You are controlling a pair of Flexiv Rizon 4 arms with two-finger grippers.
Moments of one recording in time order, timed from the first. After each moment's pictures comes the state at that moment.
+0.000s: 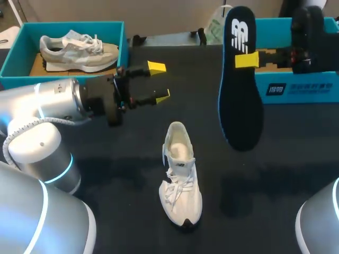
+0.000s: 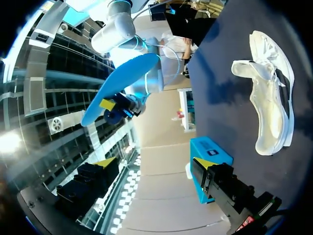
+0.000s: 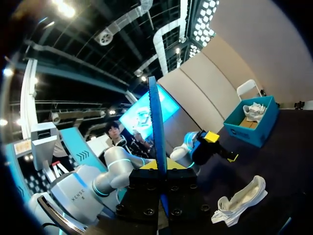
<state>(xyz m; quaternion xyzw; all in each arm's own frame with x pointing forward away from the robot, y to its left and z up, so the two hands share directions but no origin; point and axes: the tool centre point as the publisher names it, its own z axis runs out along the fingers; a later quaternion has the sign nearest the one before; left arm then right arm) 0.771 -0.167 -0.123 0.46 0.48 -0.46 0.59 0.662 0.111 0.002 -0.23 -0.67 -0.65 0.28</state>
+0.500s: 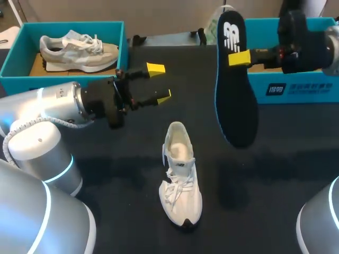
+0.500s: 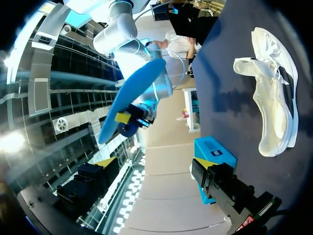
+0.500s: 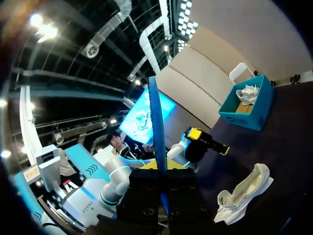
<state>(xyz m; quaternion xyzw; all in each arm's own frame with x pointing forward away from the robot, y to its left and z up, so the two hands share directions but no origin) 0.771 -0.167 -0.125 0.45 0.47 -0.46 0.60 0.704 0.112 -0.031 -0.30 -0.64 -0.61 0.35</state>
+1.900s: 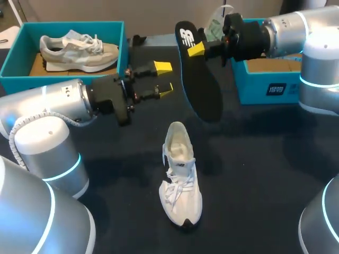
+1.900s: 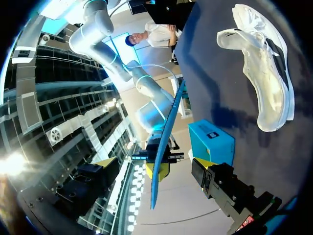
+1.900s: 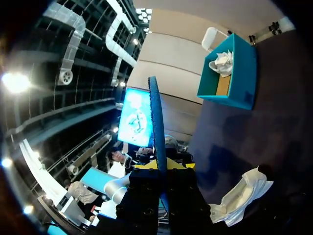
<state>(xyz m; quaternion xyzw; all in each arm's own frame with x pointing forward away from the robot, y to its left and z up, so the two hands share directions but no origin) 0.788 -0.178 -0.126 0.48 0.47 -0.38 0.64 0.833 0.176 -0.110 -0.38 -0.61 -0.50 0.48</state>
